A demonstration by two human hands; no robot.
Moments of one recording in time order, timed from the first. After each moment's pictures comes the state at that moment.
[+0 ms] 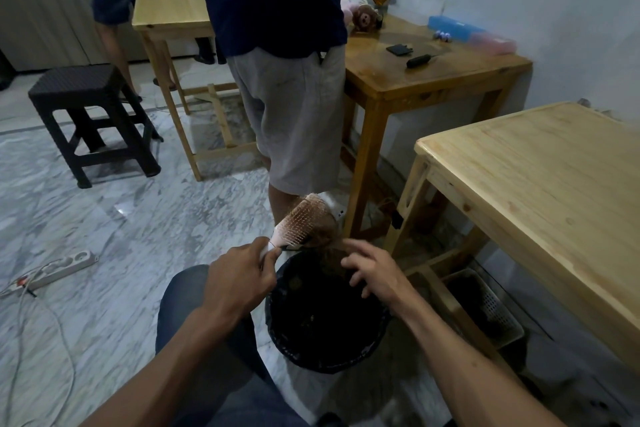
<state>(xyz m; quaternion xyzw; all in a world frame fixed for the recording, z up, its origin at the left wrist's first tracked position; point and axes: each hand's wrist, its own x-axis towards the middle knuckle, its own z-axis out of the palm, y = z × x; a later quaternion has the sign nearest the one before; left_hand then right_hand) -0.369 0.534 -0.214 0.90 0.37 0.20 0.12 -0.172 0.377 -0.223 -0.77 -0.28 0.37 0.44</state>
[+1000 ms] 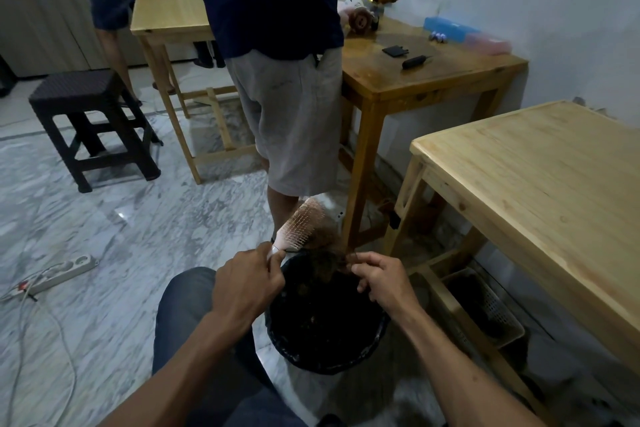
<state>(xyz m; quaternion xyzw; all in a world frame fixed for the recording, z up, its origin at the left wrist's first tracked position) -0.357 0.519 -0.214 0.88 0.42 0.17 0.12 -0.173 0.363 -0.240 -0.76 -0.21 0.33 0.51</state>
